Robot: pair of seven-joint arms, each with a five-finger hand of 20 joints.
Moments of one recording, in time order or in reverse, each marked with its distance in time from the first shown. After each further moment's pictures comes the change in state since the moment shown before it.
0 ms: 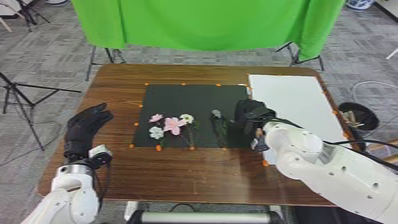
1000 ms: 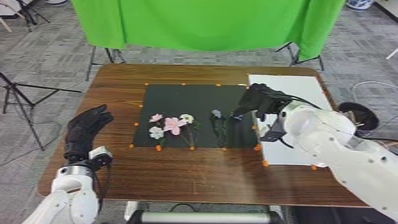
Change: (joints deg) left arm 0.5 0.0 -0.1 -0.1 0.0 -0.1 -0.2; right arm -10.2 1.3 22.5 -7.7 14.9 -8.4 -0.4
